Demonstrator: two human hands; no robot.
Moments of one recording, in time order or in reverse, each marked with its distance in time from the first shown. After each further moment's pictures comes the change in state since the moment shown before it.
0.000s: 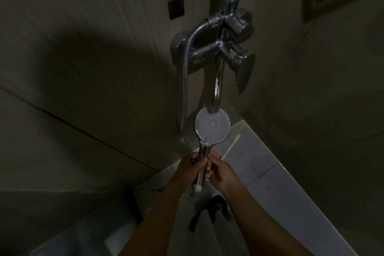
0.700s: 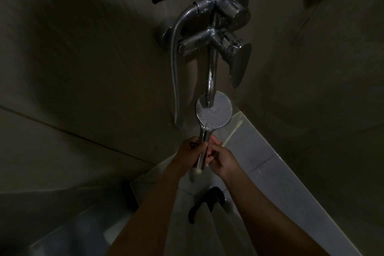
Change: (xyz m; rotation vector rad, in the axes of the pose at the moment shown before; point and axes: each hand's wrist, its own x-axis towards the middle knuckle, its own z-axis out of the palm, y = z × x) left_hand 0.028 0.027 0.016 0.031 0.021 0.005; right_hand 0.011 -0.033 0.003 0.021 0.059 -0.008
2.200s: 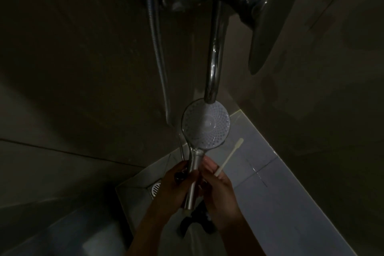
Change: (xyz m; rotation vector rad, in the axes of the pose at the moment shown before) left_hand -0.018 -0.044 -0.003 -0.161 0.001 0.054; right_hand 0.009 0.049 -0.030 -0.132 0.001 -0.162
